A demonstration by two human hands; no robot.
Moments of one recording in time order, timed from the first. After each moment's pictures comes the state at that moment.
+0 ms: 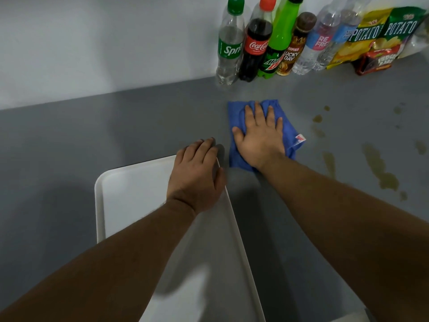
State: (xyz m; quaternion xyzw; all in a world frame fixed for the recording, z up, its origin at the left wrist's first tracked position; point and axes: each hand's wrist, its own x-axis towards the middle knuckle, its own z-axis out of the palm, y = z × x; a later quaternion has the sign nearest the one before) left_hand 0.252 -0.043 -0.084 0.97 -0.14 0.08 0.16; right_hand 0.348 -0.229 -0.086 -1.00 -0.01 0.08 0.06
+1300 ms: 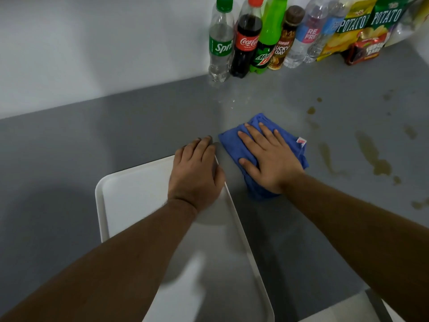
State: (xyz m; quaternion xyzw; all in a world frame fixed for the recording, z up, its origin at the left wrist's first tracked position) left_hand 0.254 -0.042 -0.090 0.98 -0.13 0.07 0.15; right_hand 0.283 -0.273 -0.084 -0.98 -0.16 0.11 0.05
